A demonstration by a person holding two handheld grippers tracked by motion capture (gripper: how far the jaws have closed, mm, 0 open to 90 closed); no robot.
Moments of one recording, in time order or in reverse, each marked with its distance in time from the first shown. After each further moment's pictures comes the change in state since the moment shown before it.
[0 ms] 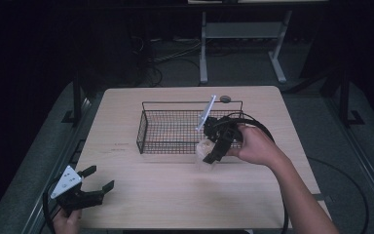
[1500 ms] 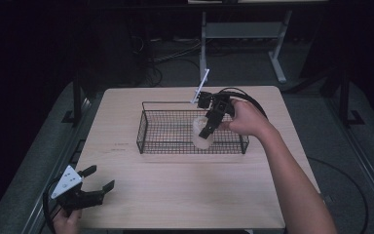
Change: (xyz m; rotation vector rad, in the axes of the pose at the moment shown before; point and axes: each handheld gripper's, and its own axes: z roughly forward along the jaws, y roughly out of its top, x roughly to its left) left arm -0.001 0.001 0.000 -0.001 0.000 0.004; right arm -0.059 0.031 -0.015 0.037 -0.021 0.085
